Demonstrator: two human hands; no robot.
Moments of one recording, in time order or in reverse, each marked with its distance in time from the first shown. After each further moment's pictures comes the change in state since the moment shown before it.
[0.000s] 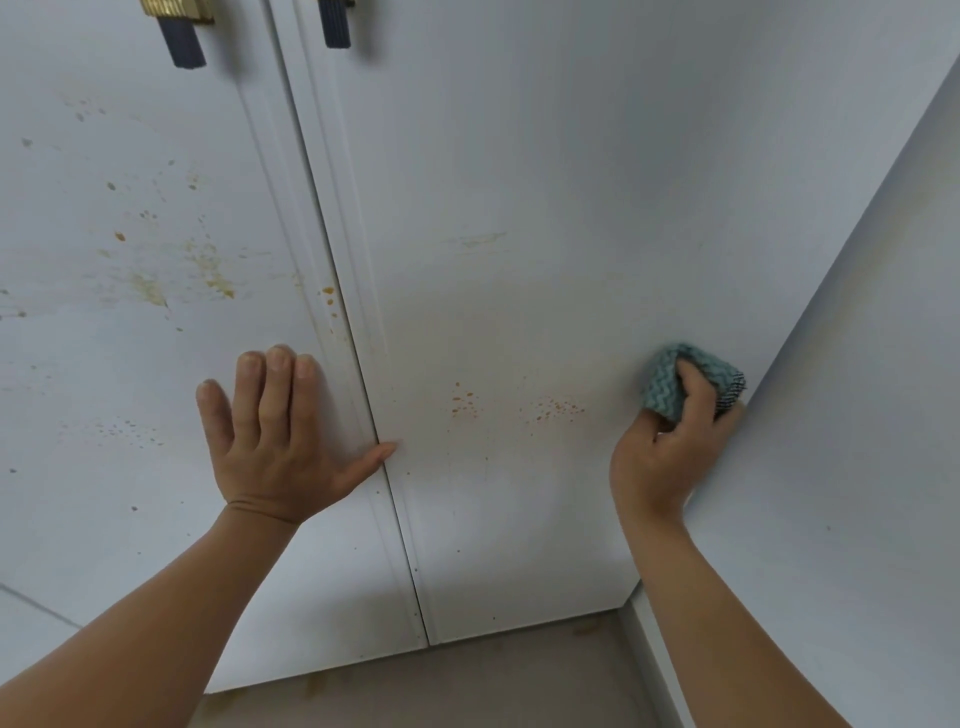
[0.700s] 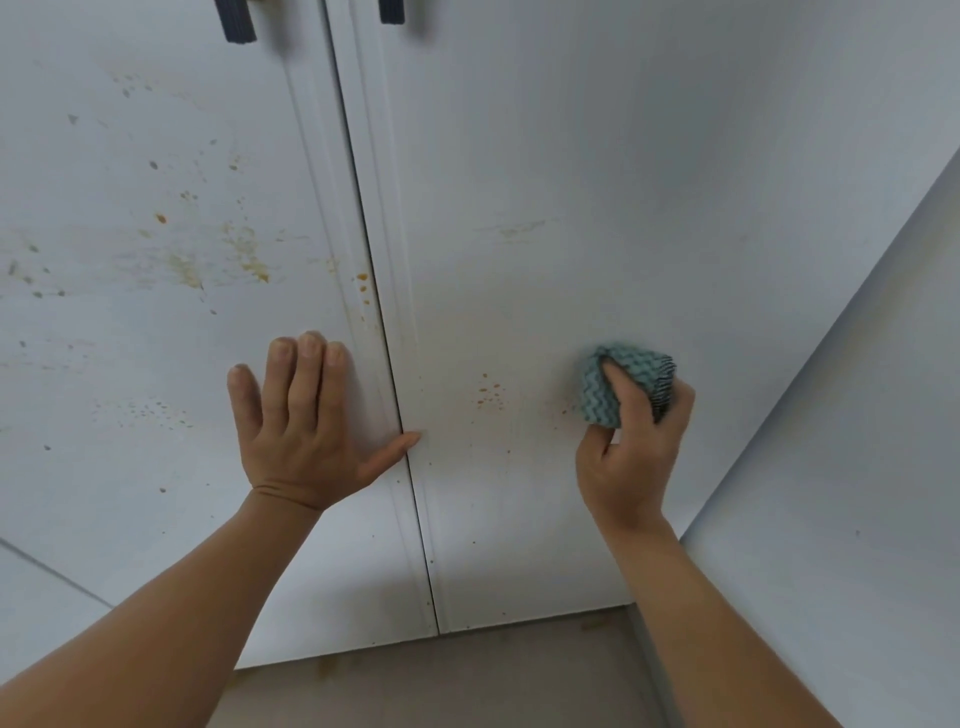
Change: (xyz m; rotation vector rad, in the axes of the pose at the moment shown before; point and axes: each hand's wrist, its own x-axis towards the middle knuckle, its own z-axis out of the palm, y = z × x) left_hand -0.001 0.001 0.000 -0.014 0.011 -0.011; right_hand -0.030 -0.014 0.016 -0.016 -0.202 -0.327
